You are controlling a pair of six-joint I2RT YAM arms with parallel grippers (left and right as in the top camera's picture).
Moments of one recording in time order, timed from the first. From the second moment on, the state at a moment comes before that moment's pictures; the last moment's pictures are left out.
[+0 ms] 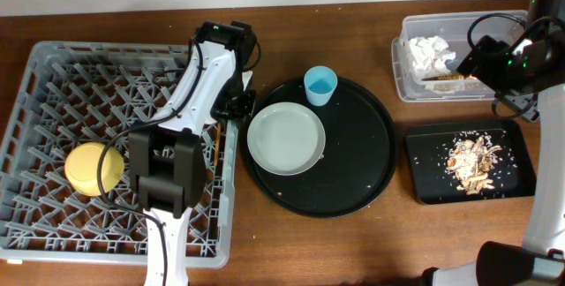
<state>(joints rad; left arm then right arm) -0.31 2.29 2.07 -1.51 -0.01 -0.12 -0.23 1.62 1.91 -1.41 0.06 0.49</state>
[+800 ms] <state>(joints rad) -0.31 2.28 2.06 -1.25 -0.03 -0.20 -0.23 1.62 1.91 -1.41 0.06 0.49</state>
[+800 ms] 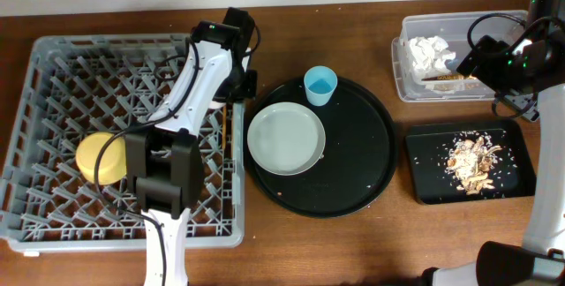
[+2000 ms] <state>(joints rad) -0.39 2.28 2.42 -1.35 0.34 -0.14 -0.23 1.62 1.91 -1.41 0.06 0.49</state>
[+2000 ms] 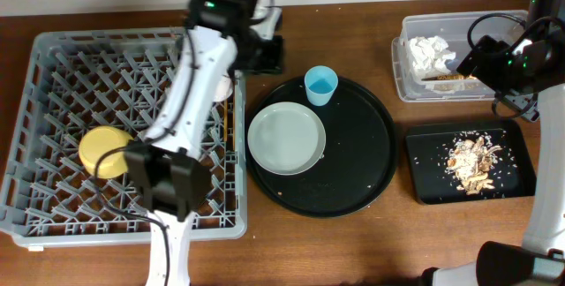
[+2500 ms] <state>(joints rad) -0.68 2.41 2.42 -1.10 -0.09 -0.09 -0.23 1.62 1.91 -1.41 0.06 0.49</state>
